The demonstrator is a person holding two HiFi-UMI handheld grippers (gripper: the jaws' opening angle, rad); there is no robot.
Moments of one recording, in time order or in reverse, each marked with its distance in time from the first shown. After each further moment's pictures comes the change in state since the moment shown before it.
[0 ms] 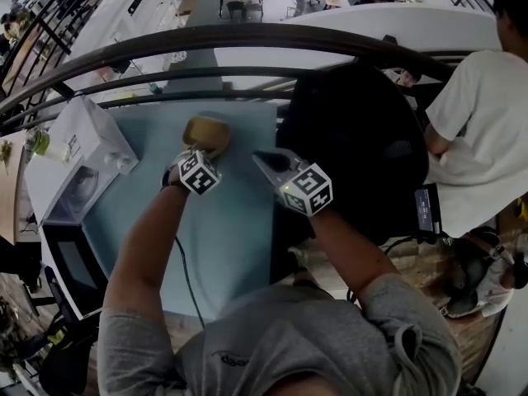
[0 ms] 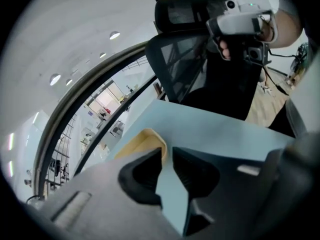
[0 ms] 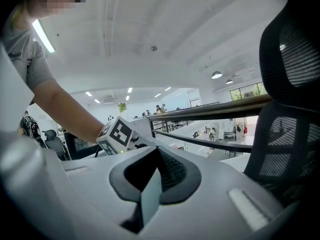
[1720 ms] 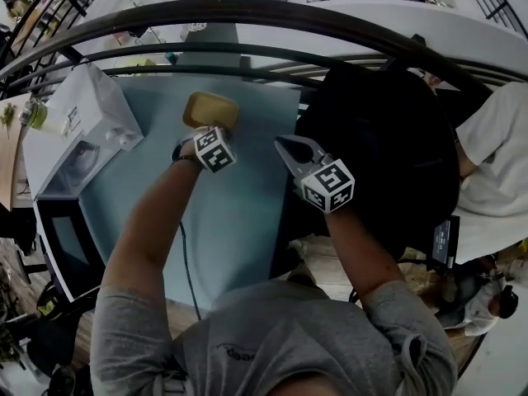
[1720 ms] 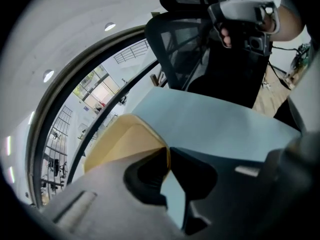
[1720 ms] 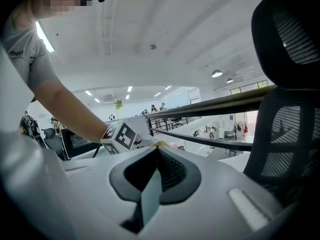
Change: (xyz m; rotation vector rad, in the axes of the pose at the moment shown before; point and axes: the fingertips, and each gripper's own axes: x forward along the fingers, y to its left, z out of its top) left arm 0.053 0.022 -0.014 0.016 0.088 -0.035; right arm 0.021 -0.041 -0.018 -0.002 0.009 0.000
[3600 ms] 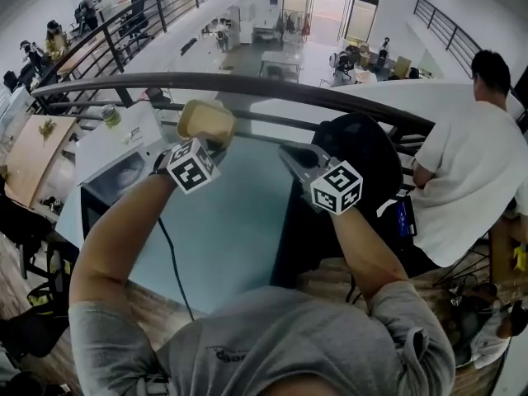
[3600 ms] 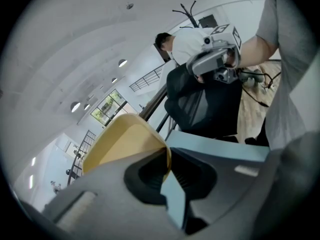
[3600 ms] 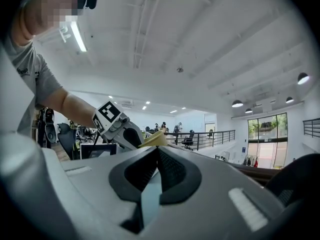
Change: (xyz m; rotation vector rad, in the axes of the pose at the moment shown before) left arm -0.374 -0.047 0.043 0.089 -0.246 0.252; right arm -0.122 0.172 0.199 -0.268 -0.184 0.113
